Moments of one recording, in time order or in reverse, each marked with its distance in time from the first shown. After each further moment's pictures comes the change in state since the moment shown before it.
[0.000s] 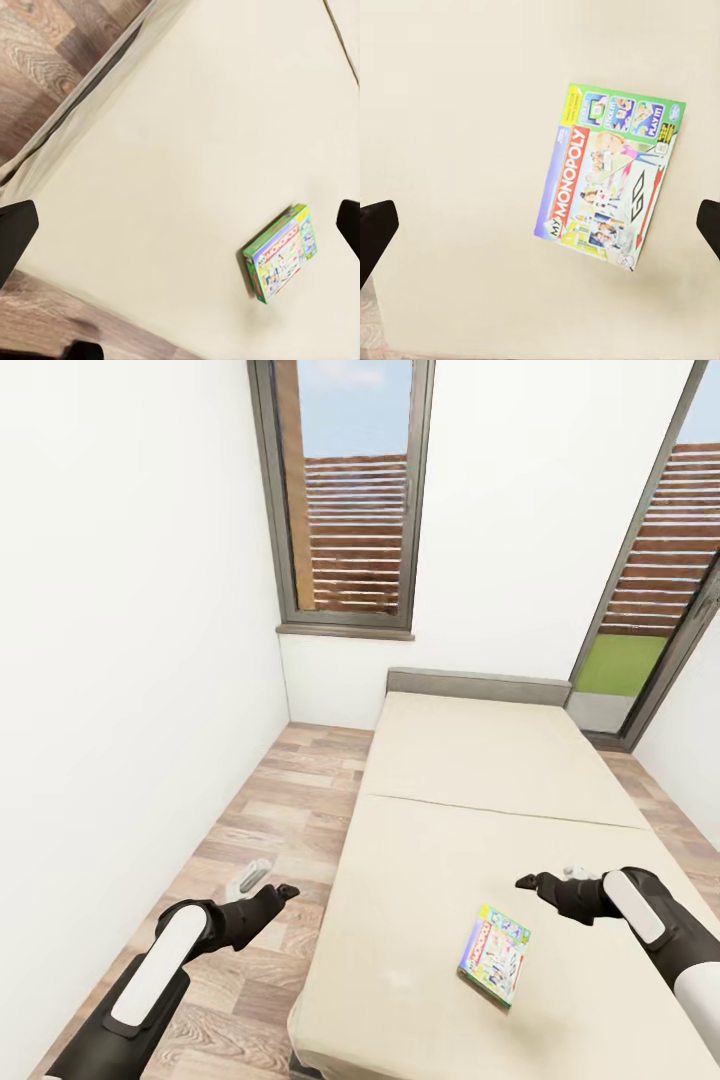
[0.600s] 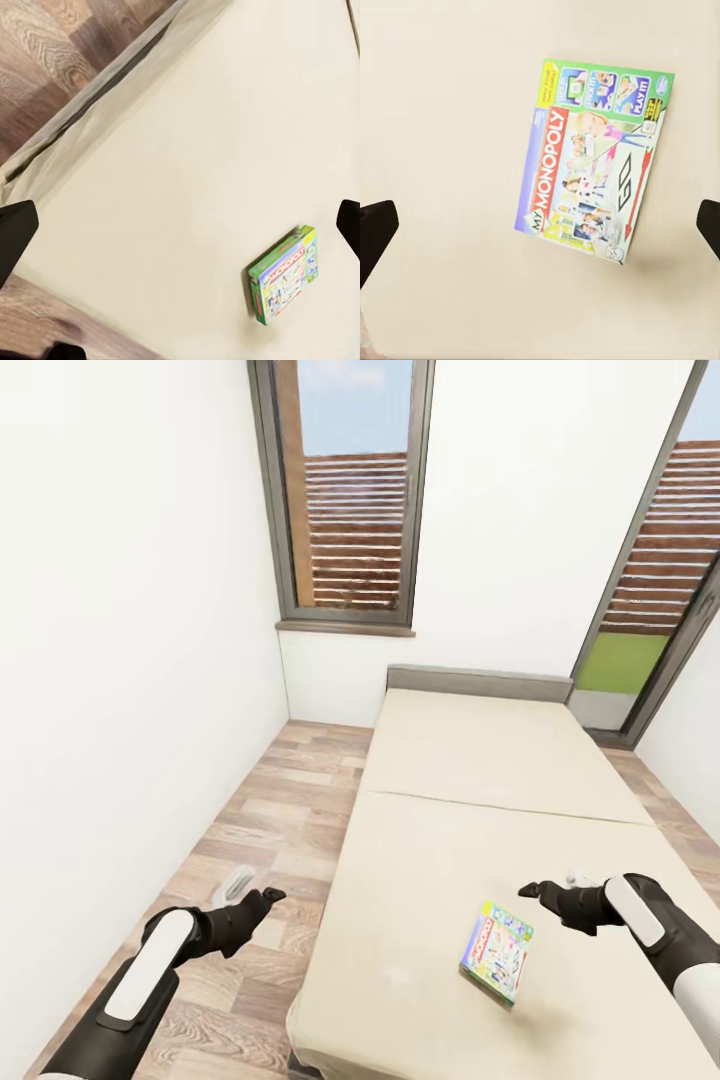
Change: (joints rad) left arm -0.005 0.000 0.092 0.108 0.002 0.003 -0.078; right arm -0.005 0.003 -0.009 0.059 -0.002 0.001 -0.005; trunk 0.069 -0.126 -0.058
